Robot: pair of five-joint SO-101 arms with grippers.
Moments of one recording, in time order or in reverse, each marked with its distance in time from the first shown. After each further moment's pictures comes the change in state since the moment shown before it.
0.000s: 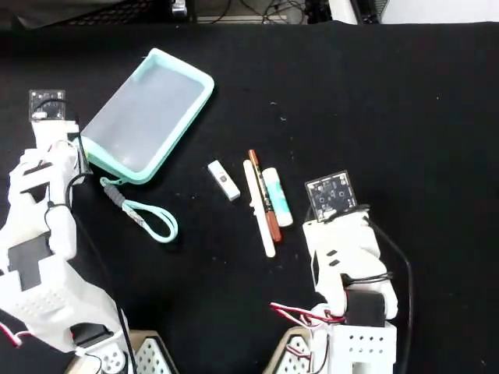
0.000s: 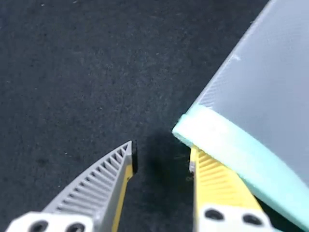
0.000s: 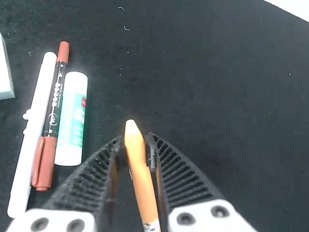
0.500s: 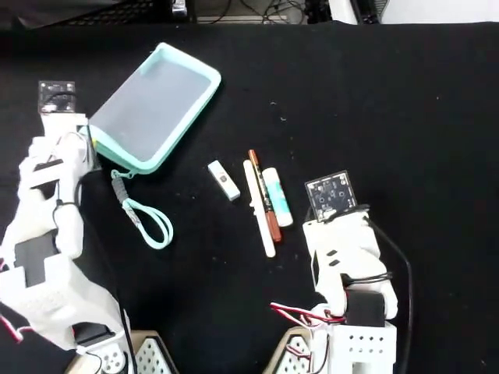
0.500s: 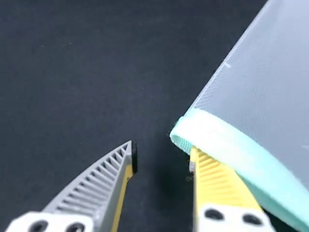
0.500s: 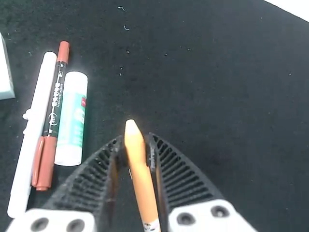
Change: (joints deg) left arm 3.6 2.5 0.0 -8.1 0.5; right arm 0.0 0.0 0.0 0.0 0.0
